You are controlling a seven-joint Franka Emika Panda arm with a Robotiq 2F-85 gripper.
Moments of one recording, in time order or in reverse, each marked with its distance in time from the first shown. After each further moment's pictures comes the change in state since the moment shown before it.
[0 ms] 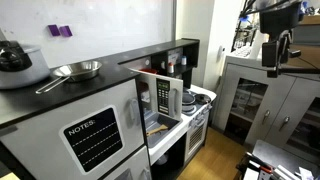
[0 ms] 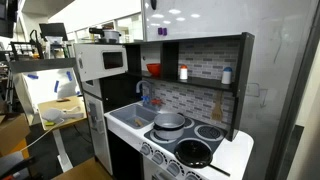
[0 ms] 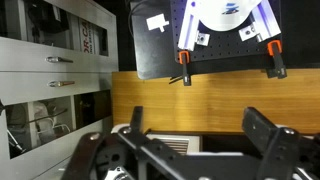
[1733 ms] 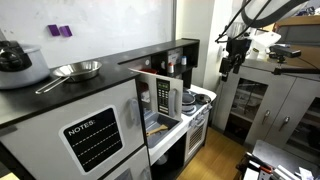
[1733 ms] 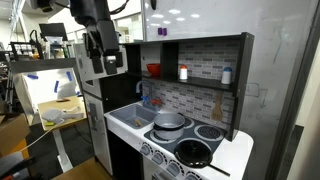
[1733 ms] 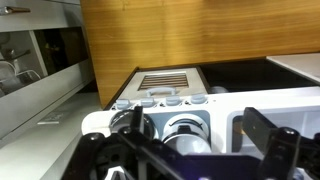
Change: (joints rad) arm -0.037 0.309 -0.255 -0.058 -0.005 0.673 -0.108
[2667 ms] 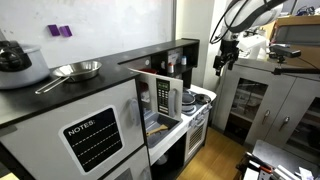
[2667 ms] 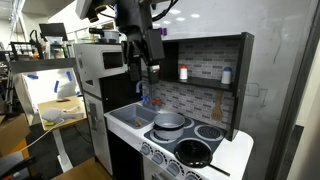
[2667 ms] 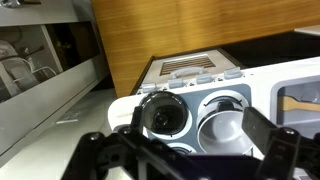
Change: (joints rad) arm -0.047 0.261 -0.070 0.176 0.030 0.109 -0.041
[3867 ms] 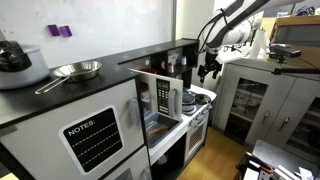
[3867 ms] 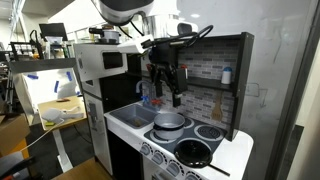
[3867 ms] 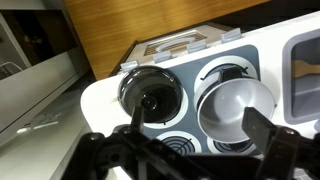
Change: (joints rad) arm -0.015 0.318 0.016 0.144 0.221 0.171 -0.041
